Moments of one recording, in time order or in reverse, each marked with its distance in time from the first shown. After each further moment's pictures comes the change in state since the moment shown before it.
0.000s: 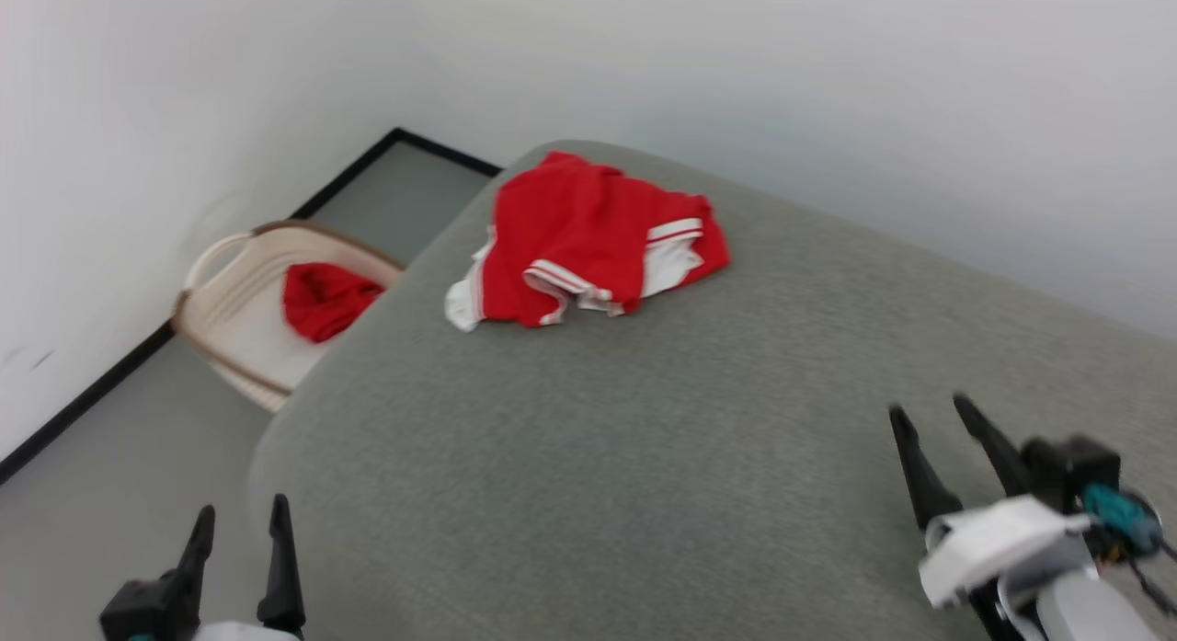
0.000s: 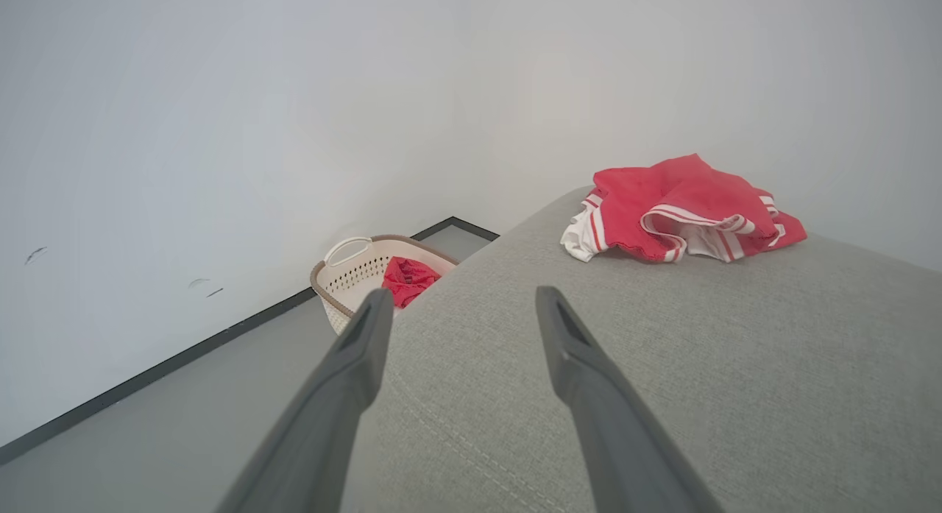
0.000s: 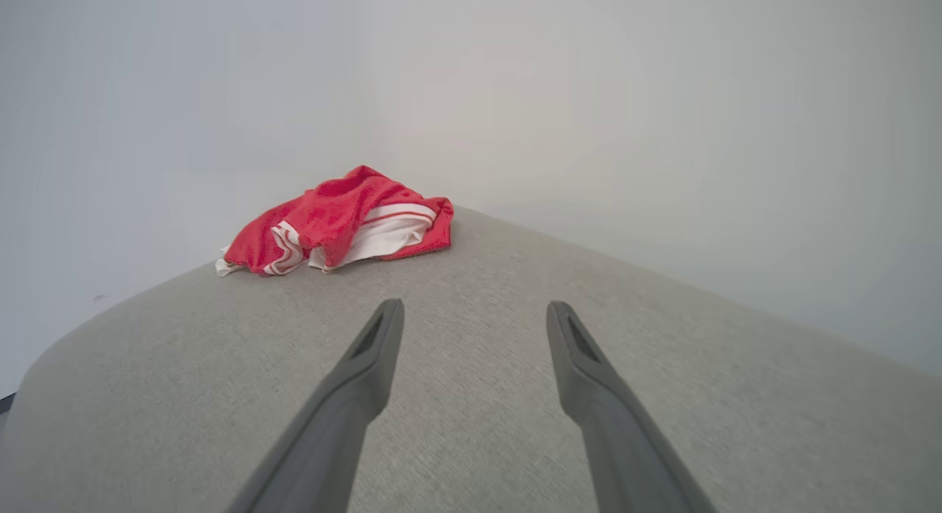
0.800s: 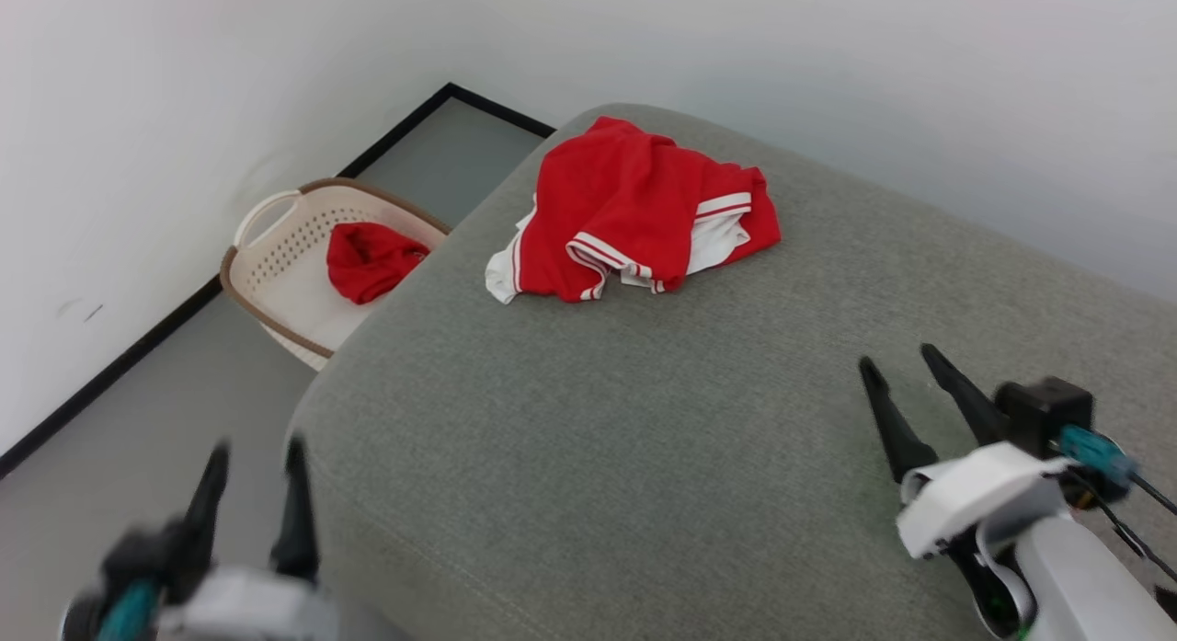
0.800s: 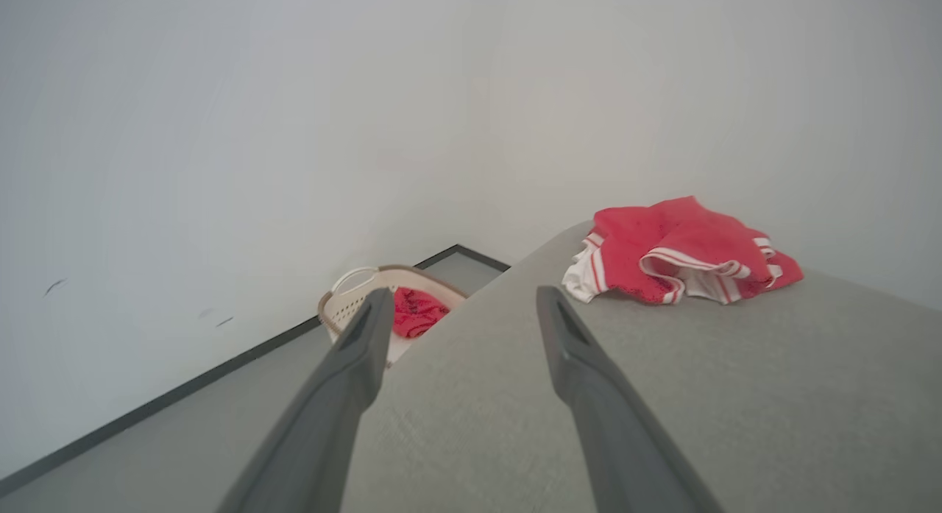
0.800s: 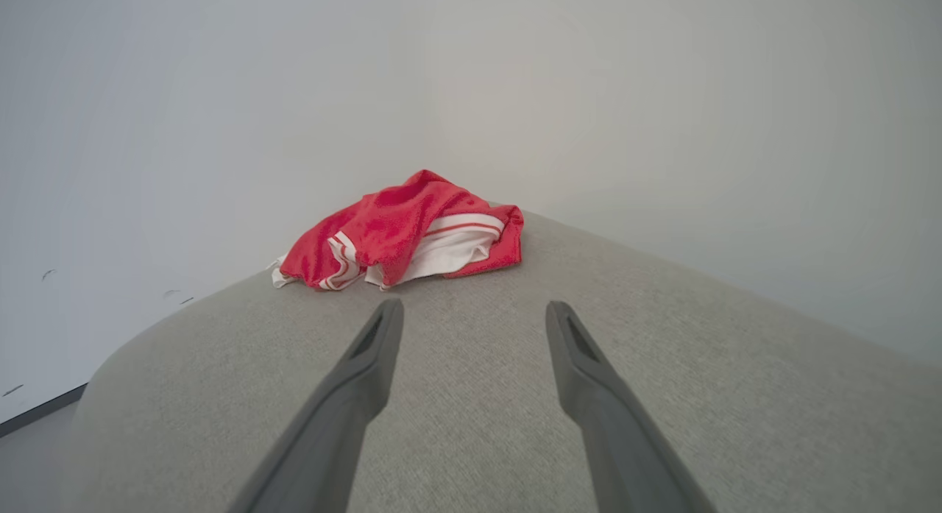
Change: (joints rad) left arm 0.018 -0.042 0.033 -0.128 -0.006 -0.016 0.016; right arm -0.193 -0.020 0.169 0.112 0.108 0.000 -0.010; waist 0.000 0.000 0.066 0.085
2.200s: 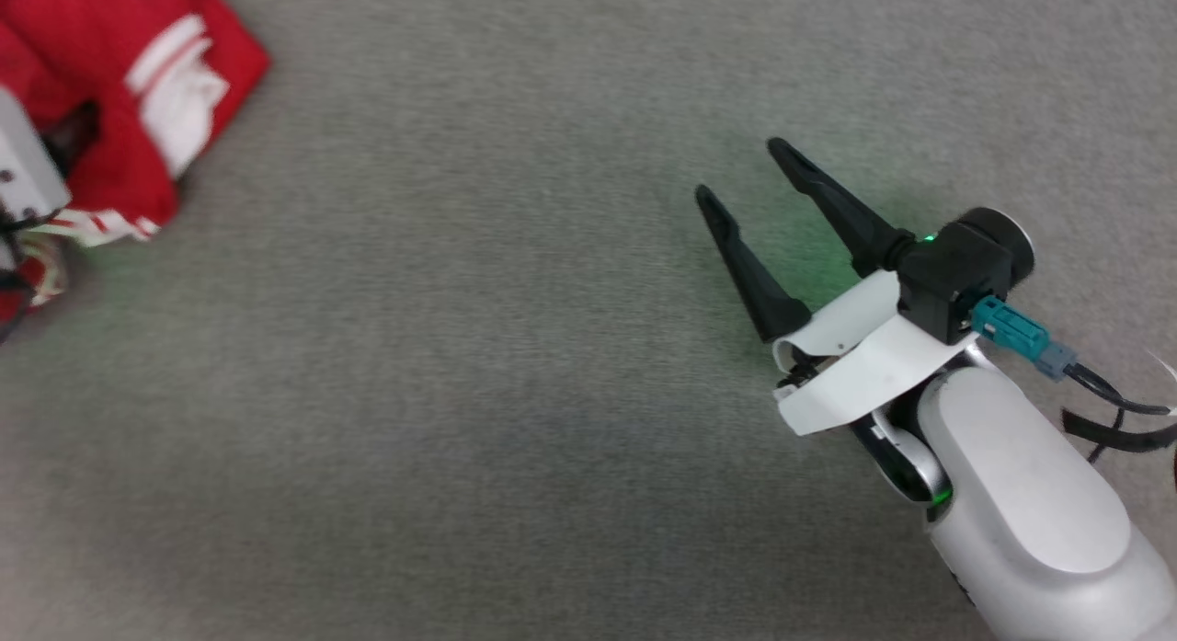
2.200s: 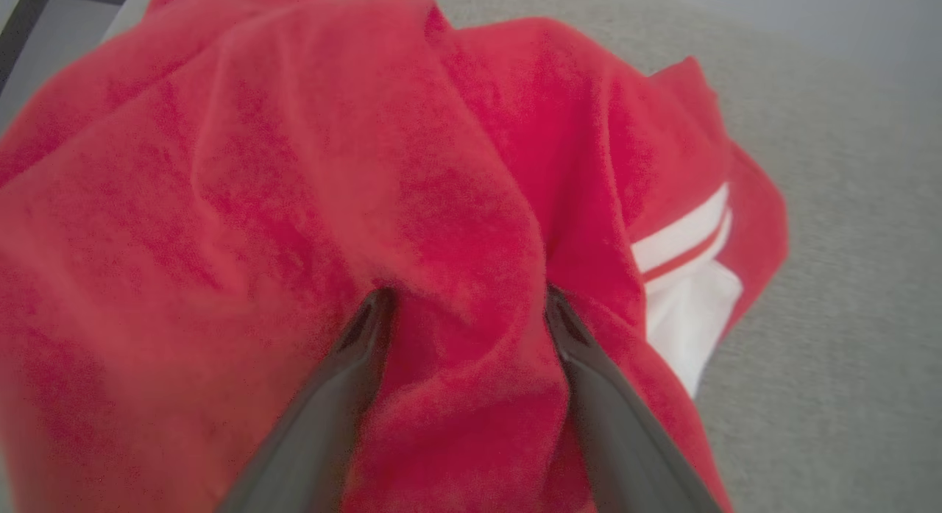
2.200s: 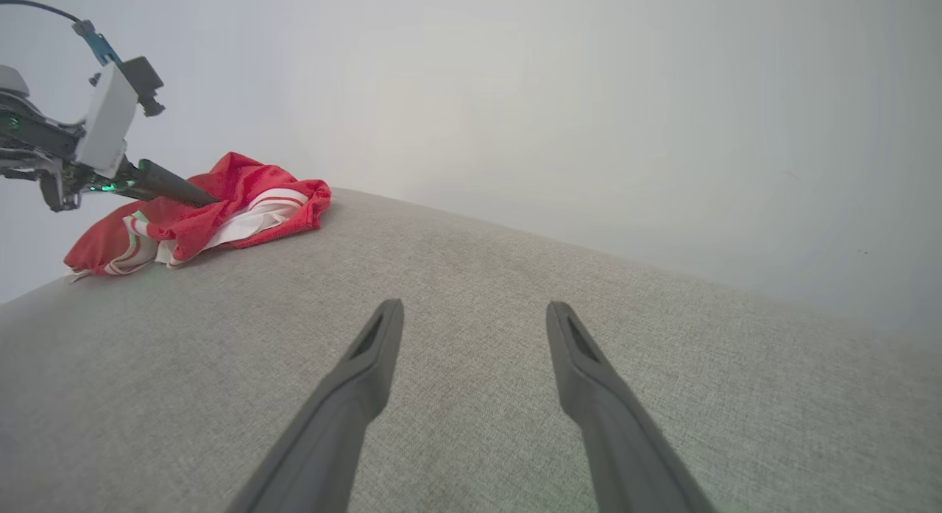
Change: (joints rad) left arm -1.178 0.513 -0.590 0.824 -0.680 -0.061 0.691; right arm -0.223 0.033 0.165 -0.304 -0.082 0.000 0.014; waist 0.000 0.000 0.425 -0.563
